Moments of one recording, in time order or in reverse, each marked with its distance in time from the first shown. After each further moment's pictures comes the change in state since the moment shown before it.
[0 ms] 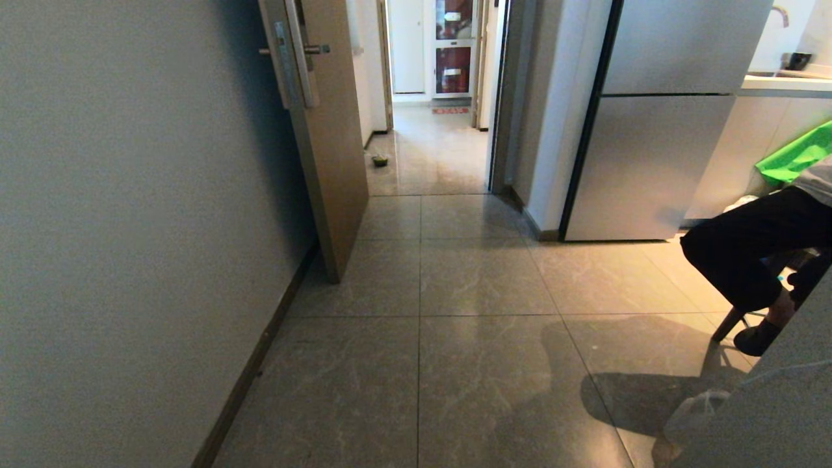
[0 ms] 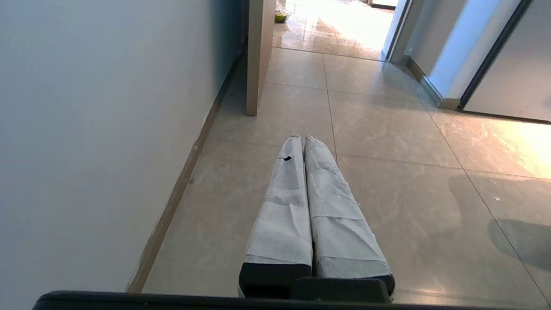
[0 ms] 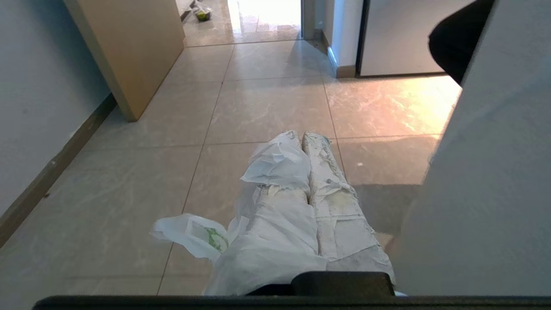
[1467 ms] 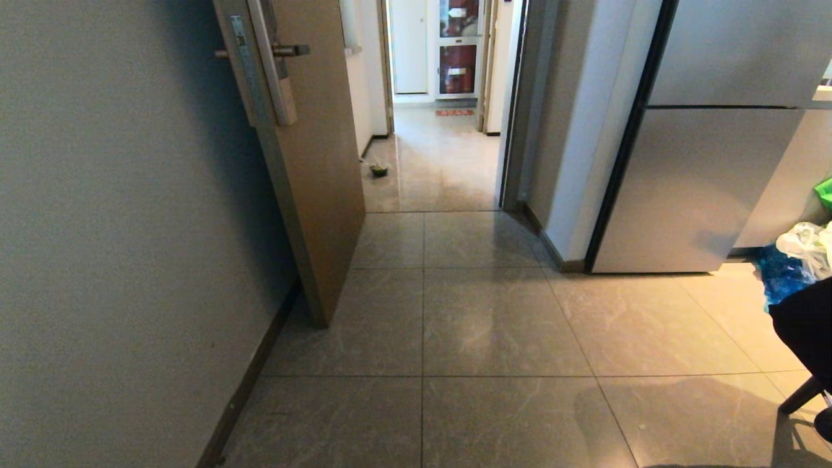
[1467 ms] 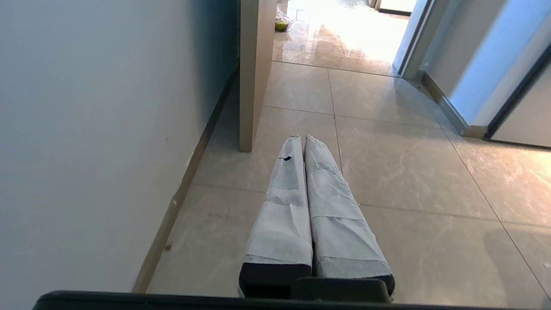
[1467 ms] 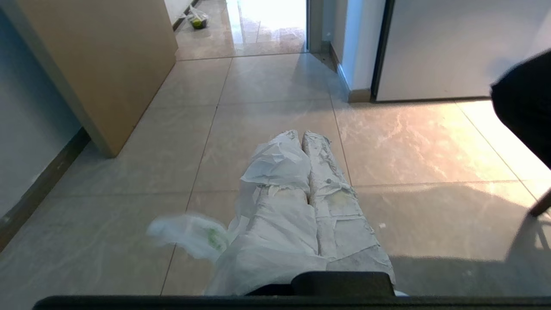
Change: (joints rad) left arm 0.000 0.000 0.000 0.001 0.000 -0.001; right arm 0.000 0.000 0.000 0.000 0.000 0.000
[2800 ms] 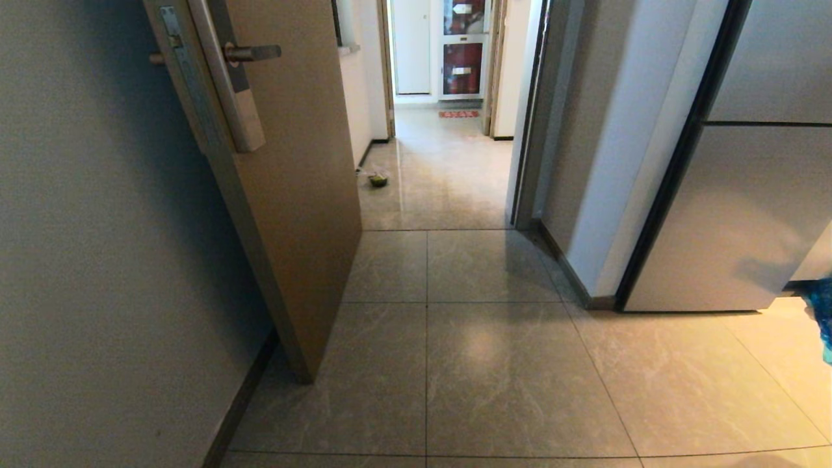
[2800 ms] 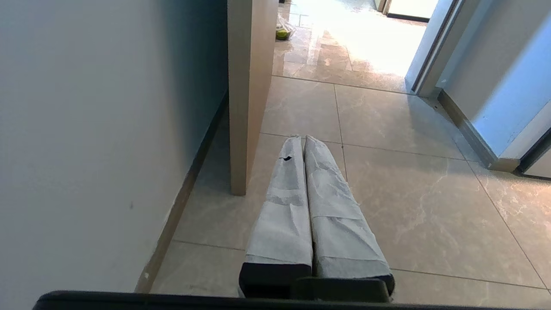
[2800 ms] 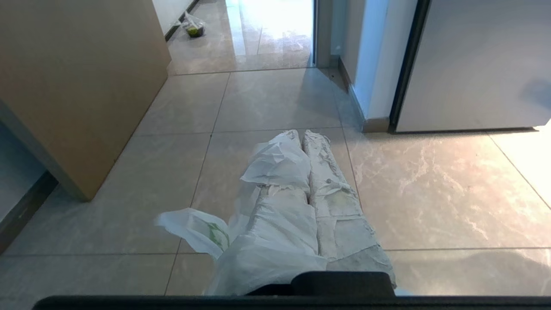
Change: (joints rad) left arm 0.000 0.000 0.000 -0.002 0.000 -0.002; right arm 0.000 0.000 0.000 0.000 0.000 0.000
